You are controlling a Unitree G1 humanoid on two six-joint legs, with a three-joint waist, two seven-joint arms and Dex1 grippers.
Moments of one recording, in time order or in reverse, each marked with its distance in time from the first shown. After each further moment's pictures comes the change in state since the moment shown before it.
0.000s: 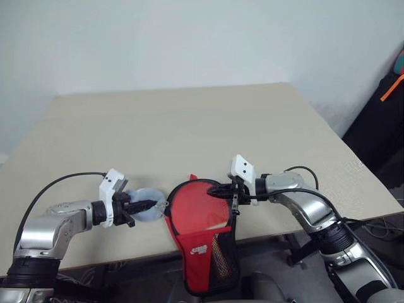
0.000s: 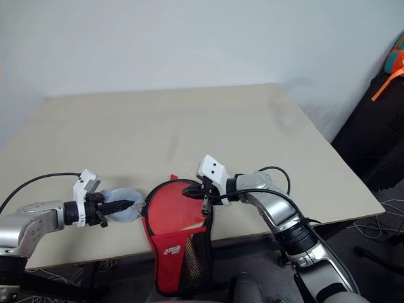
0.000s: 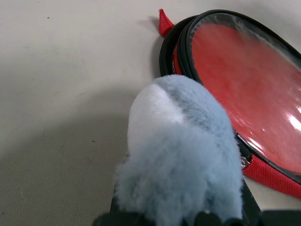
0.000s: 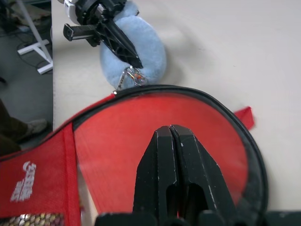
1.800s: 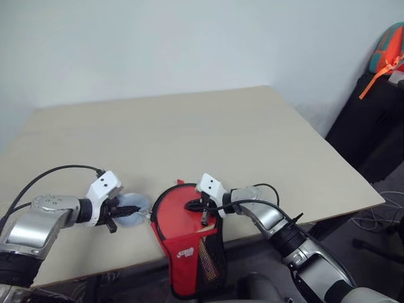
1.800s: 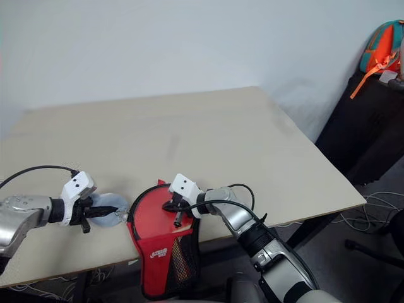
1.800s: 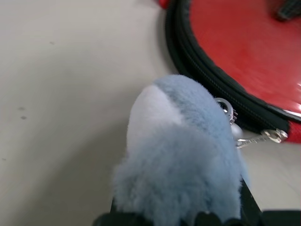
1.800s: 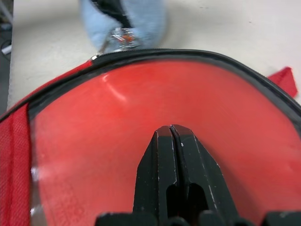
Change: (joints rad) left arm -0.044 0.129 -0.142 0.109 0.230 -0.269 -0.046; right arm -0.024 0.280 0.096 0.391 -0.211 -0.170 -0.067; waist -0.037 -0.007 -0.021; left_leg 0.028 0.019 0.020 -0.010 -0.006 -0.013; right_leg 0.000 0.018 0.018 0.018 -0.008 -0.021
